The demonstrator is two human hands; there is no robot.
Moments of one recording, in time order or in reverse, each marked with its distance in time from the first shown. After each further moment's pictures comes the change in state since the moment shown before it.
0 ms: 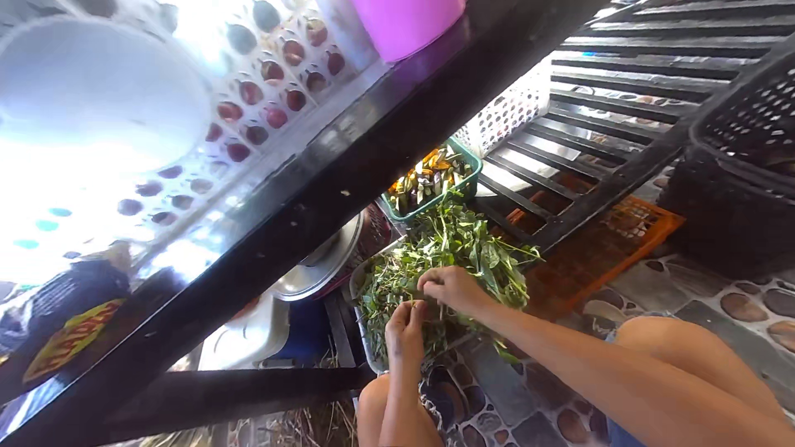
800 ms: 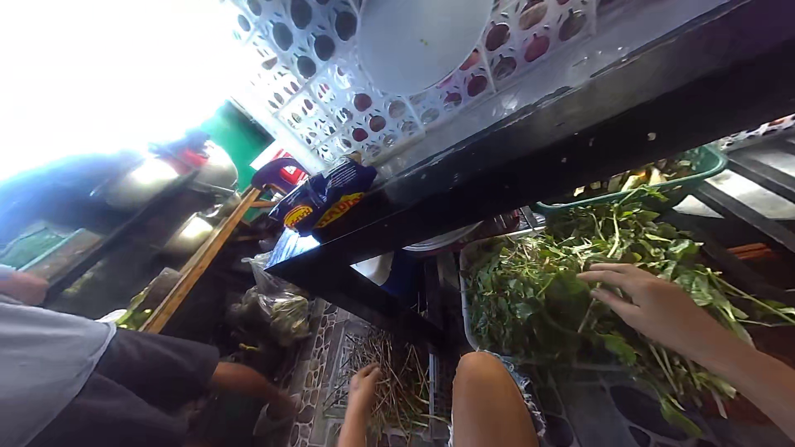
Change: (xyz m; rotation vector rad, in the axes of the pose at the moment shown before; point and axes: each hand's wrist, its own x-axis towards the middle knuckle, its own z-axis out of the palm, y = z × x) left_hand -0.130 -0.237 -0.286 0.127 0.447 -0.737; right_hand 0.013 0.061 -0.021 -0.415 0.054 -0.399
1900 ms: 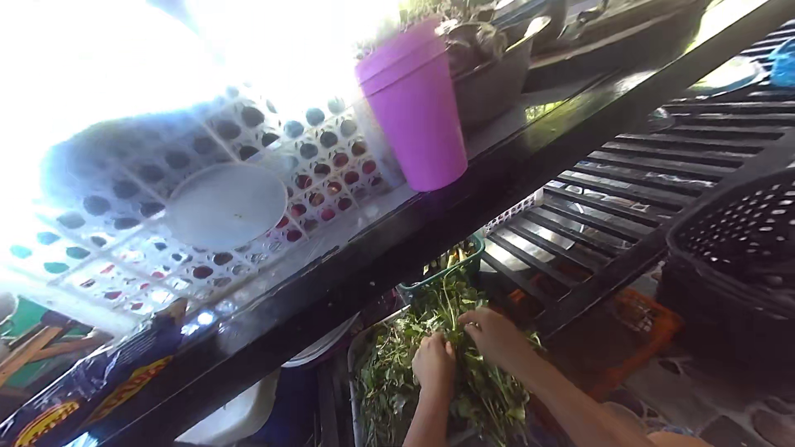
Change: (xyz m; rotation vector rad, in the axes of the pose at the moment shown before) left_hand -0.202 0.338 0.331 0.823 -0.376 0.713; right_hand 0.024 -0.028 -0.088 -0.005 -0.192 0.672
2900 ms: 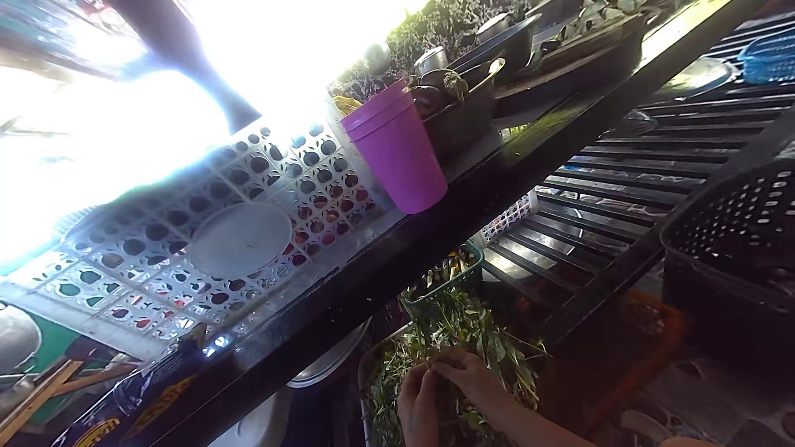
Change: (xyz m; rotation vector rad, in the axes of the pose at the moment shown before) left_hand -0.081 -0.044 -0.014 -1.248 0.265 0.022; right_hand -0.024 -0.017 0.071 1.033 -0.071 -0.138
